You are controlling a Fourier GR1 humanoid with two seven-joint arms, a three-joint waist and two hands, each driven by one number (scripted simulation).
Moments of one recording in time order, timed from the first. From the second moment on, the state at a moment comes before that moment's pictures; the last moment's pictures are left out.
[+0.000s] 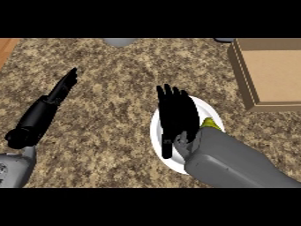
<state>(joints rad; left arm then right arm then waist) -0.20 0.39 -0.13 -1.53 0.01 -0.09 -0.09 -0.78 -0.26 0.82 -1.47 0.38 0.18 1.15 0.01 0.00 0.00</state>
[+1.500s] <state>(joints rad) -0.21 0.33 -0.07 -1.56 -0.04 -0.15 -0.06 -0.67 -0.09 0.66 -1.16 0.70 0.23 1.02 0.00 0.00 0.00</state>
